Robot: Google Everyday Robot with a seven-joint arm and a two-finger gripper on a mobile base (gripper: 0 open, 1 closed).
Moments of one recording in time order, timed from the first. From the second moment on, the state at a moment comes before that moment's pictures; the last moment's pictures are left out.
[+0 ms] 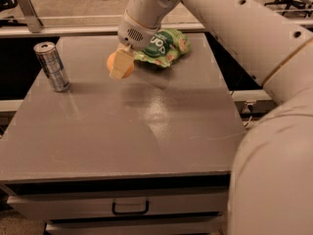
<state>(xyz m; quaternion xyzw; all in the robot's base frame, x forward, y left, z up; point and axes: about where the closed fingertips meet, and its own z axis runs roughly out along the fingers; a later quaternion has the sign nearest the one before) 0.619 0.095 0.903 -0.65 0.72 0.16 0.19</state>
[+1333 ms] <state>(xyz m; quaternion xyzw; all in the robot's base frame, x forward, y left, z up) 0.625 0.200 0.865 -0.65 0.72 0.17 0.17</state>
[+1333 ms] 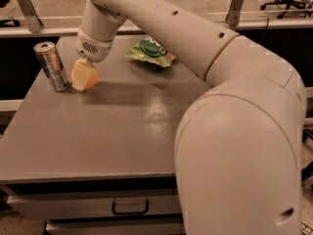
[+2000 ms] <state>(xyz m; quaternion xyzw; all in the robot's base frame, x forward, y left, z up) 0.630 0.220 0.852 -0.65 0.72 0.16 0.18</state>
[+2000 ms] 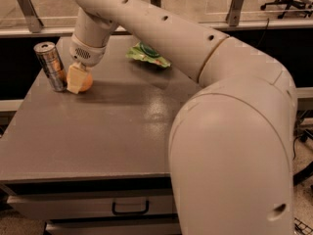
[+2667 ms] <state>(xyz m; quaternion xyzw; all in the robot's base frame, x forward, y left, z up) 0.628 0.224 0.846 -0.65 0.72 0.16 0.18</state>
